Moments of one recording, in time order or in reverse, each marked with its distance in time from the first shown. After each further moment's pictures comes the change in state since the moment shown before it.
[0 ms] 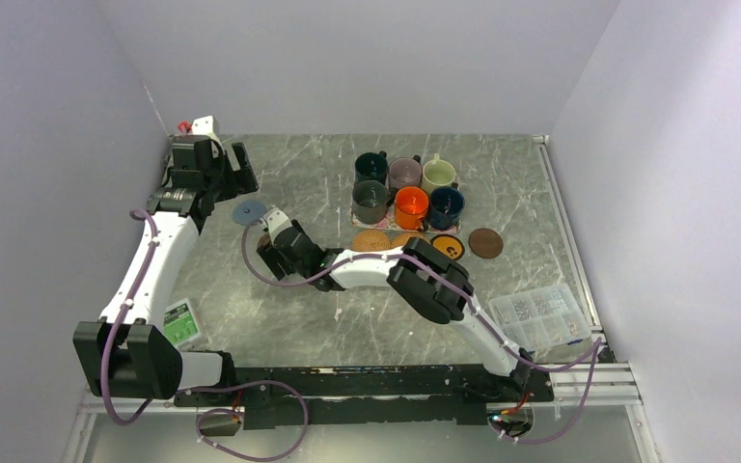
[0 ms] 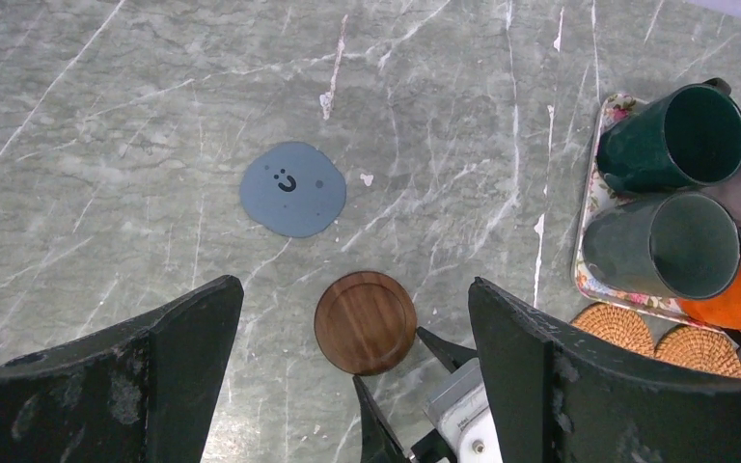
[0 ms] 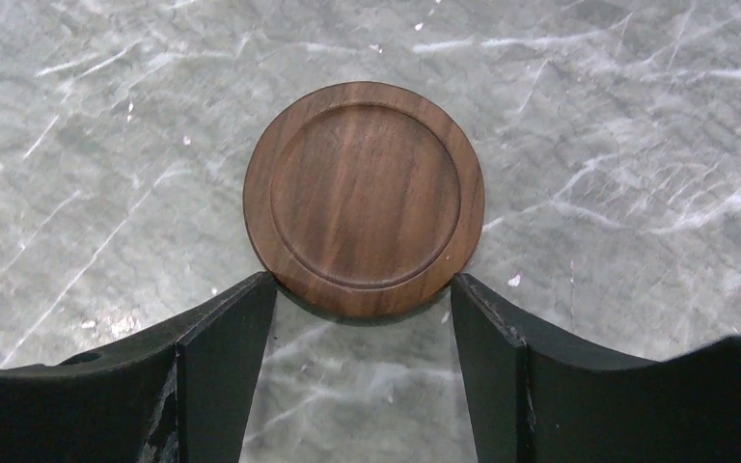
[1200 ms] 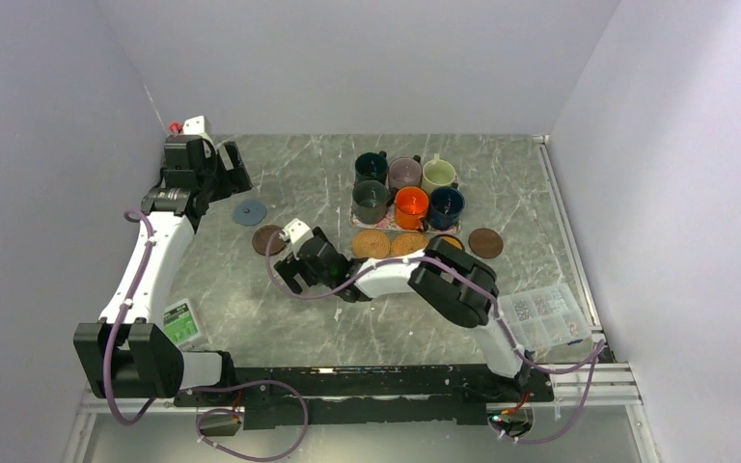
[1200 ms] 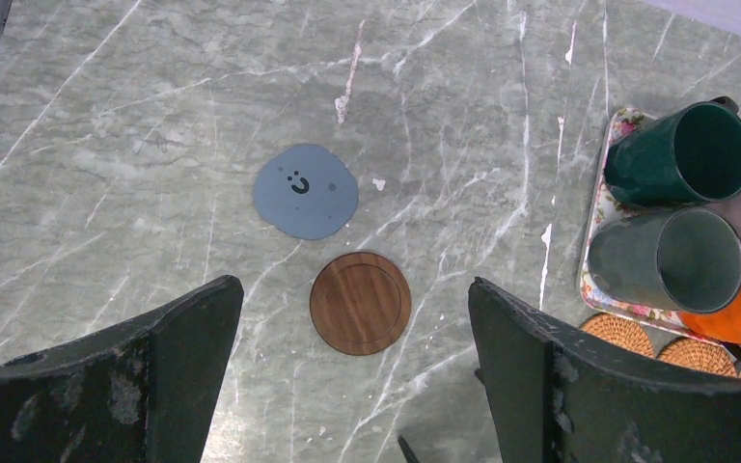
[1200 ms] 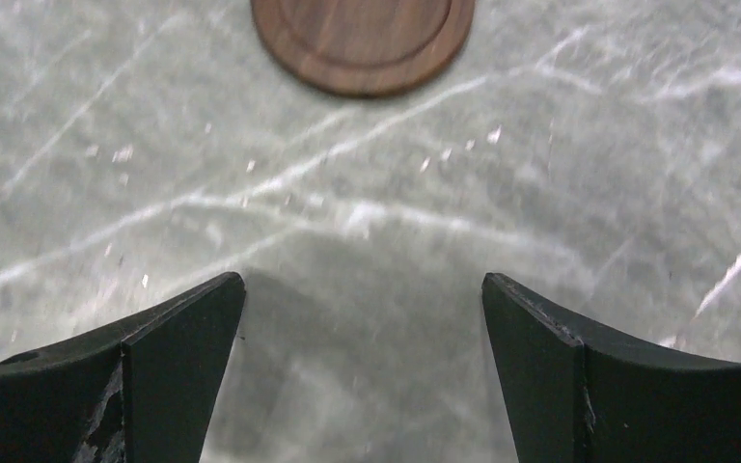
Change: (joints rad) left arm 0.044 0.000 0.000 -0.001 0.021 -0.007; right arm -0.008 -0.158 -0.285 0.146 -0.064 -0.008
